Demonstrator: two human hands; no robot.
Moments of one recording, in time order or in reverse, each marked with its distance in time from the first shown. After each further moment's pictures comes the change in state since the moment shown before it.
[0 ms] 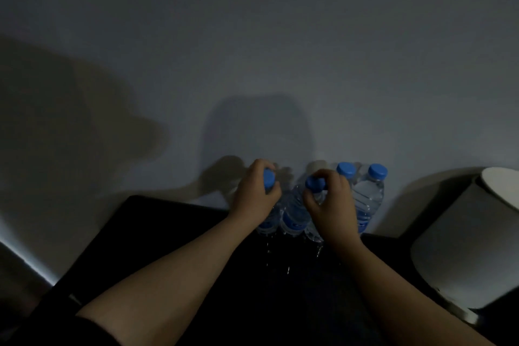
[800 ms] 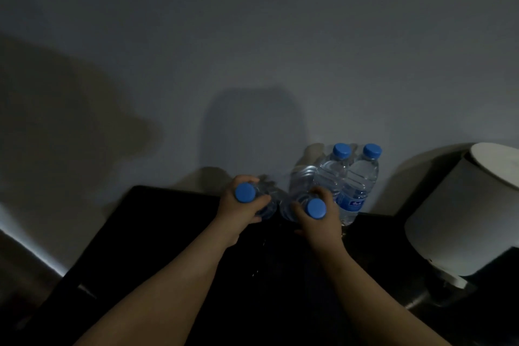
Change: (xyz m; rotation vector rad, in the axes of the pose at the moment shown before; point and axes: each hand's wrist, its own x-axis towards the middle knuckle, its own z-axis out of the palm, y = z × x) left_hand -0.048 -0.016 -0.014 -0.573 -0.035 -0.459; right_hand -0.058 -0.002 0.016 0.544 -0.070 0.509
